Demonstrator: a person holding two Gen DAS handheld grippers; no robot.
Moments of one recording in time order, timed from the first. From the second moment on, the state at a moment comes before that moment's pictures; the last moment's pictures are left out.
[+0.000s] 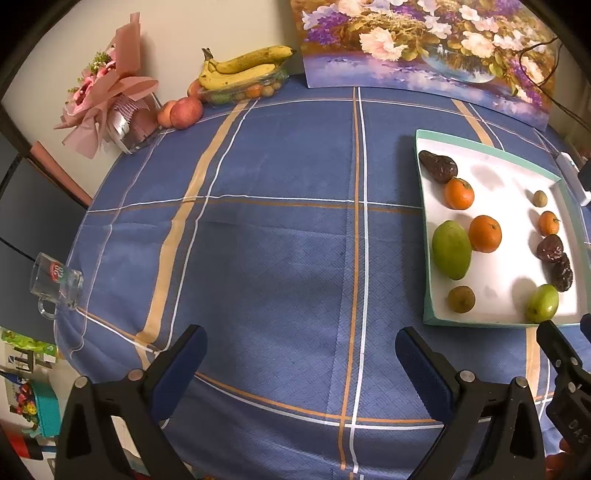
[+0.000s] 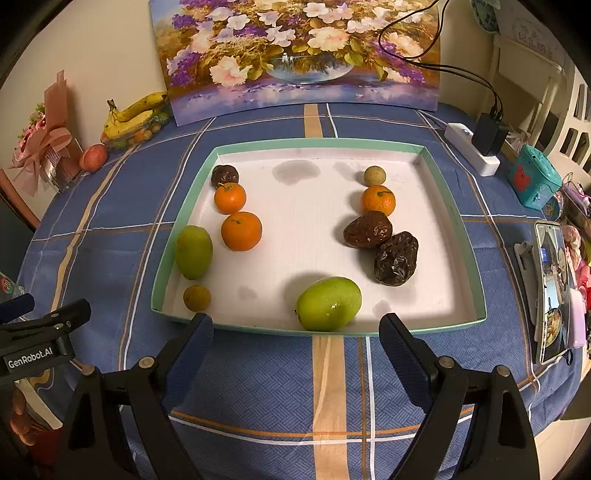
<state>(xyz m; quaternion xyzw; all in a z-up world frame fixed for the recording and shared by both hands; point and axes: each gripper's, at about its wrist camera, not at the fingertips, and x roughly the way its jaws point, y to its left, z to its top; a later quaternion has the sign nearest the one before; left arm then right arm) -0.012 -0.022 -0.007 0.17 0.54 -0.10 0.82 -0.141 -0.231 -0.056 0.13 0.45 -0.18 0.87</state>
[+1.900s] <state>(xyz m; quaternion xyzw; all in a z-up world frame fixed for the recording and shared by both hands) -0.008 -0.014 -0.009 0.12 0.55 -0.14 0.81 -0.138 -0.229 -0.062 0.13 0.46 -0.18 0.86</state>
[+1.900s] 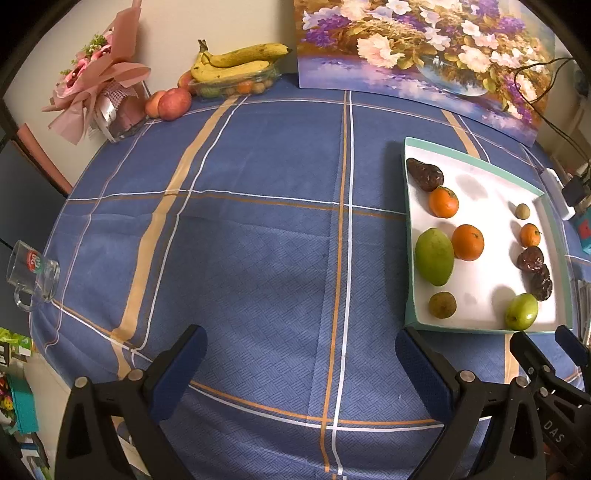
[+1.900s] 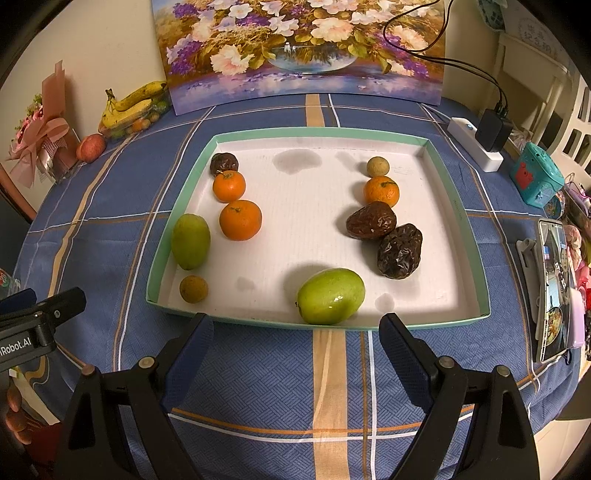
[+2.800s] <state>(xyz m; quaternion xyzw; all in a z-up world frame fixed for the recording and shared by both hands) -0.008 -0.015 -0.013 0.15 0.56 -0.10 0.81 -0.138 -0.227 -0.065 0.13 0.47 -0.19 0.86</state>
